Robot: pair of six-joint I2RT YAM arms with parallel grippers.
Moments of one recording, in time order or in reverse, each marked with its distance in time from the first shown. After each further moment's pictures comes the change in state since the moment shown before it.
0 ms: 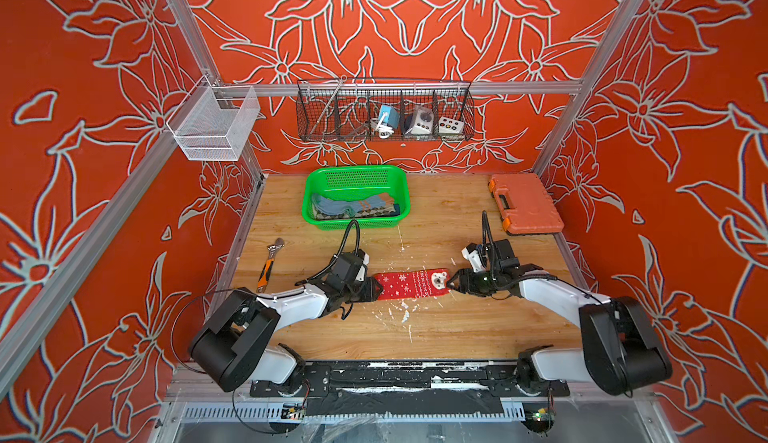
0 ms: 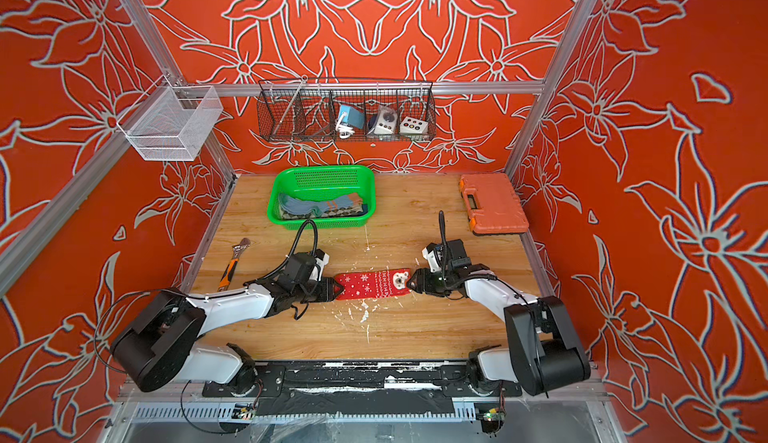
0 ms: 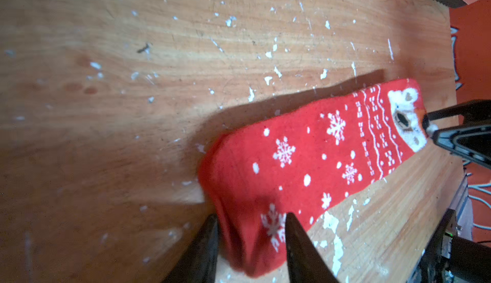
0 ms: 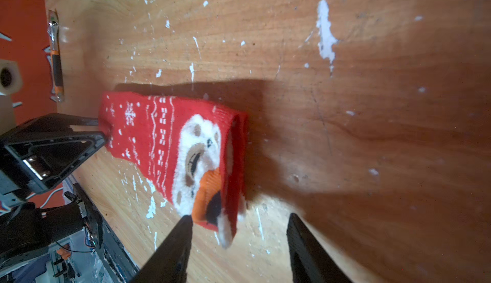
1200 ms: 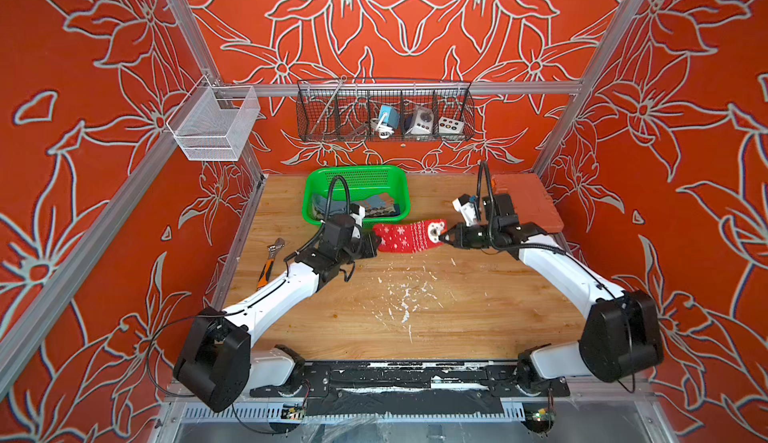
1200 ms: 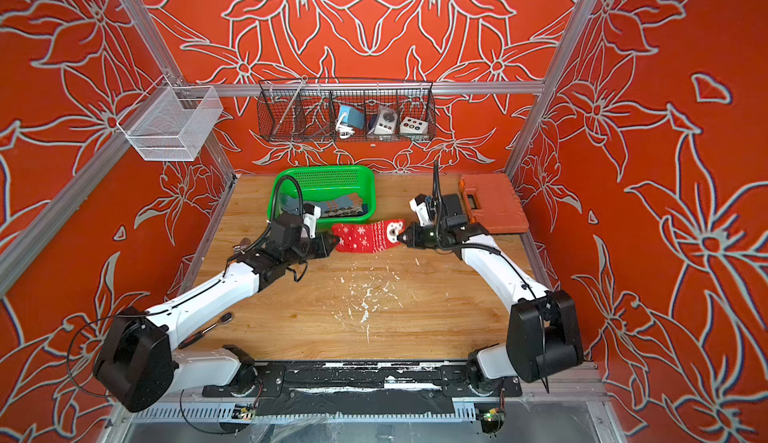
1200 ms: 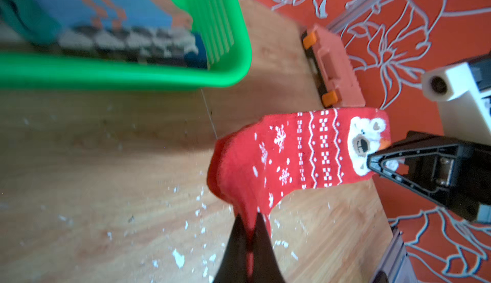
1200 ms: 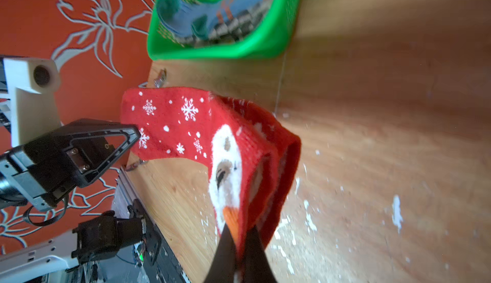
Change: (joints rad) left arm 0.124 -0.113 0.423 -0.201 -0.053 0.018; right arm 0.047 0.089 0.572 -0.166 -0.076 0.012
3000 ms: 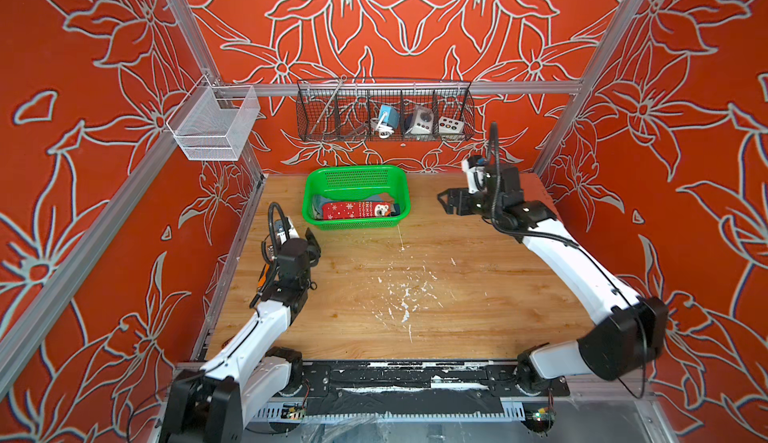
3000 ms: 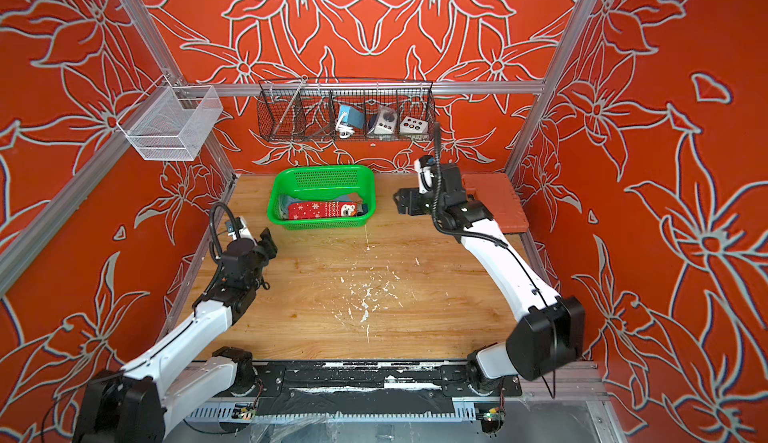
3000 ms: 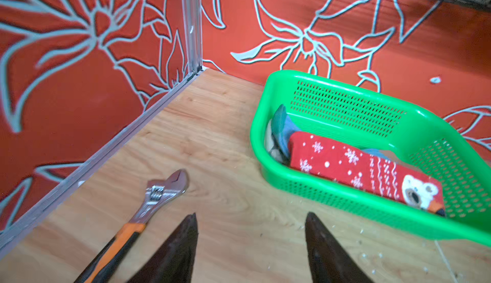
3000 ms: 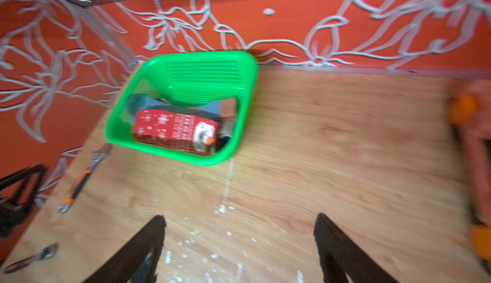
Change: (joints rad) left arm 0.275 -0.410 -0.529 0.368 -0.661 0.312; right arm 0.017 -0.122 0.106 0.008 0.536 -0.133
